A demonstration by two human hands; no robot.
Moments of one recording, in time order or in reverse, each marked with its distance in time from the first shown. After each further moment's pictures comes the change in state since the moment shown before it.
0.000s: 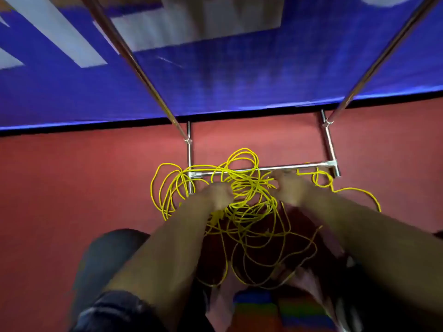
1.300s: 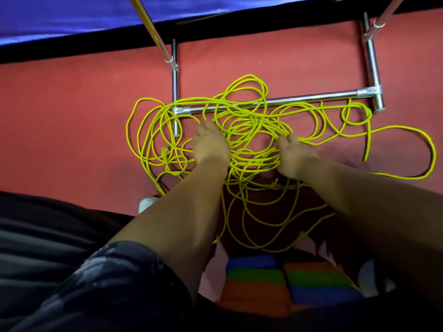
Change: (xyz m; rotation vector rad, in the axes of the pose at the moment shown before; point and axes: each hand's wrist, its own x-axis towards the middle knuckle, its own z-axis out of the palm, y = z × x) left_hand 0.098 -0.043 0.150 0.008 0.651 -0.339; right_hand 0.046 0.060 0.176 -0.222 0.015 0.125
